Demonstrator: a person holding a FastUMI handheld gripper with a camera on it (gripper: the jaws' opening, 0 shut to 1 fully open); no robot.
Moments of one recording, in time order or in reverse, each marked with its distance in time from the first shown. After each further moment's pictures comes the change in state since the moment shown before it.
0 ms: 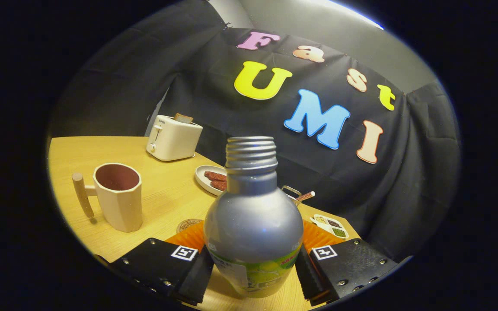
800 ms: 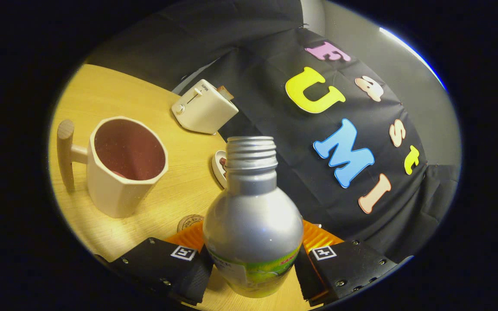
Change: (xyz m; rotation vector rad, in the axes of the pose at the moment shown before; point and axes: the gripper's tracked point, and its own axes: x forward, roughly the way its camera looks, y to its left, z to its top) arm 0.036 0.049 0.008 -0.445 0.041 -0.010
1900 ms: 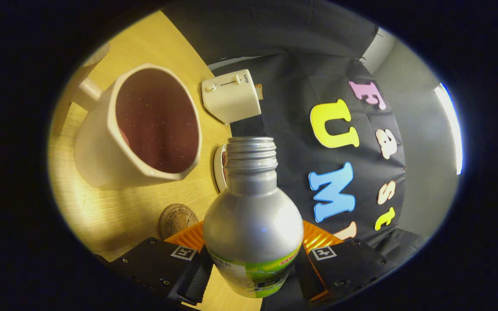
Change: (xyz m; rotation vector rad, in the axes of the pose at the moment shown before) arm 0.011 0.002 0.021 -0.446 -0.042 -0.108
